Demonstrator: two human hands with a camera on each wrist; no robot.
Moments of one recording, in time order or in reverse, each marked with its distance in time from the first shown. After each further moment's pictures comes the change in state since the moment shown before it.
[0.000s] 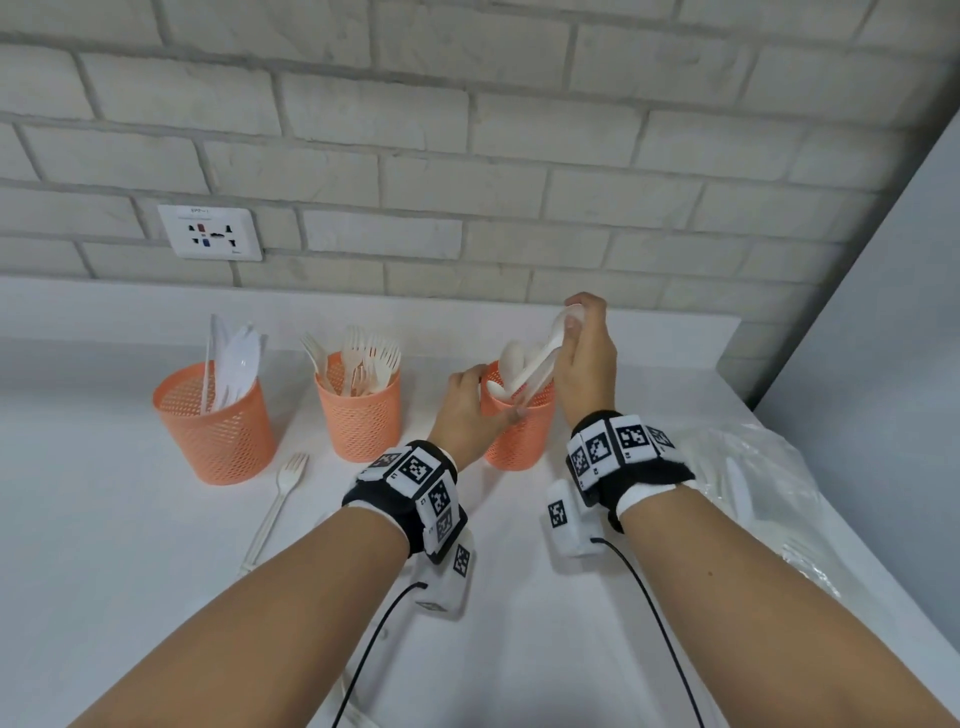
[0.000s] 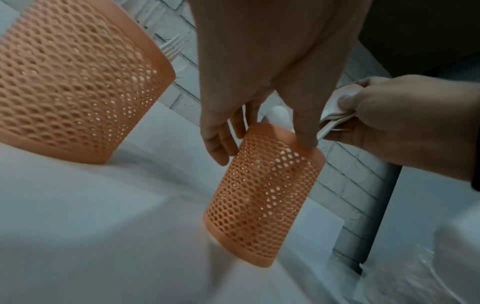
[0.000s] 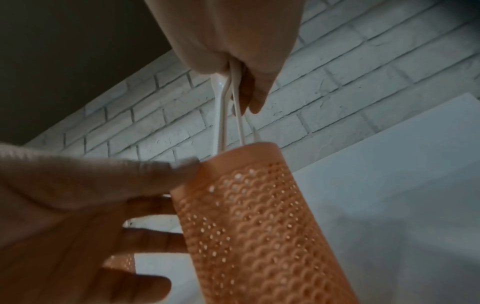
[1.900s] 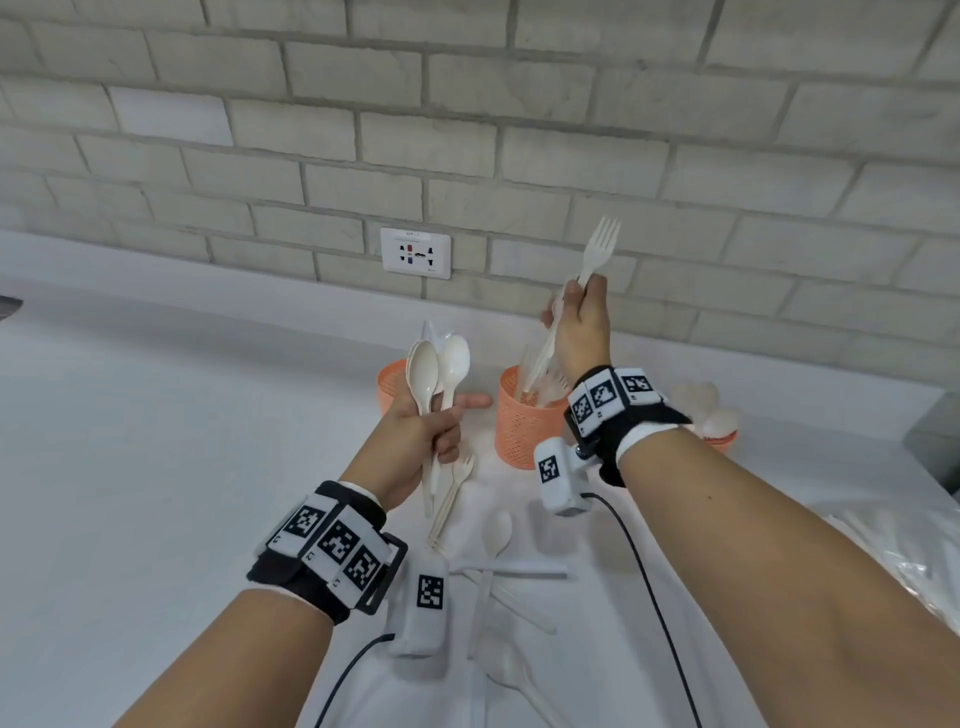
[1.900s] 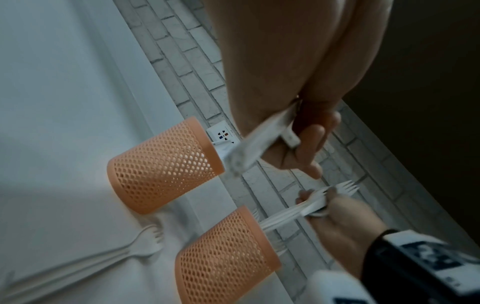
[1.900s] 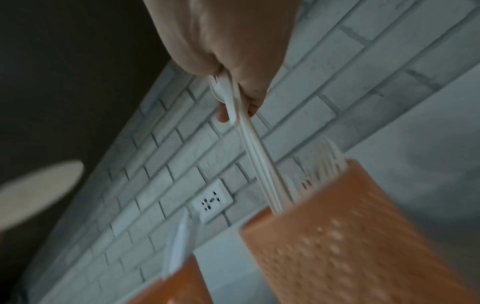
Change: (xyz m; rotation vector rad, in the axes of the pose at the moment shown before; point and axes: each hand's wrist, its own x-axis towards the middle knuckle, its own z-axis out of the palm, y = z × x) left_hand -0.112 -0.038 -0.193 -0.725 0.138 -0.007; right_hand -0.008 -0.124 0.151 0.465 -0.192 0.118
